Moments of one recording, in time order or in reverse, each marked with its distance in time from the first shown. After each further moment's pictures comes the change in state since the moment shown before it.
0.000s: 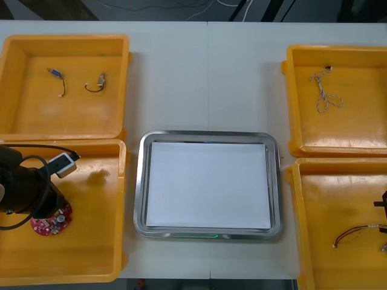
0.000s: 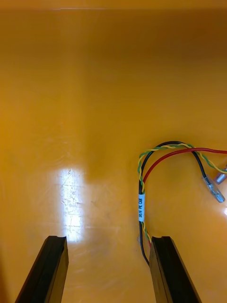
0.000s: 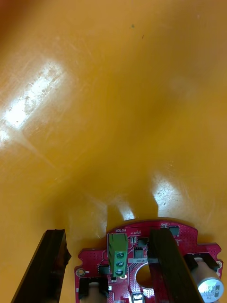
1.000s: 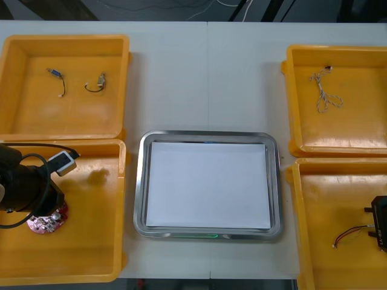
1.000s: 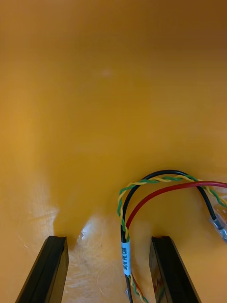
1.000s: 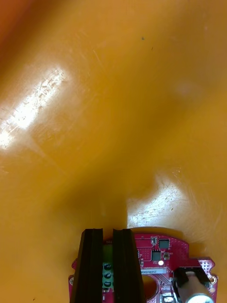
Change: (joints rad) right arm 0.024 0.000 0.076 0.124 0.027 -0.170 0.000; left arm 0.000 0.000 0.000 0.001 -0.016 -0.020 0.000
